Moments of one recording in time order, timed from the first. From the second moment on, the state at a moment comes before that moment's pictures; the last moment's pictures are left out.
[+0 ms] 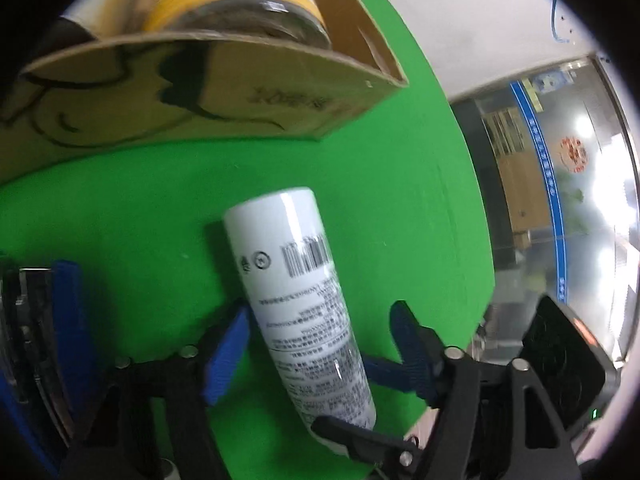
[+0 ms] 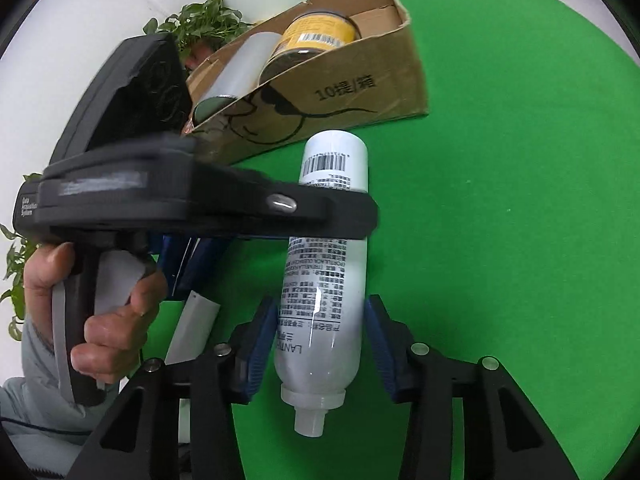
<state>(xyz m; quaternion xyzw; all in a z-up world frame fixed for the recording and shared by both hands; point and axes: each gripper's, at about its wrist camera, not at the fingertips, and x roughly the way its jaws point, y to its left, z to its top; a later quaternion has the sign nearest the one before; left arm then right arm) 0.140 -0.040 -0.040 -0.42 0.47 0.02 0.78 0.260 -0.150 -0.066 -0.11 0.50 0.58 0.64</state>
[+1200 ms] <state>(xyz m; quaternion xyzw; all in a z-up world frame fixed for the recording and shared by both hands) 0.251 0.077 0.141 -0.33 0.42 0.08 0.84 0.347 0.053 0.088 -0.14 0.40 0.58 0.70</state>
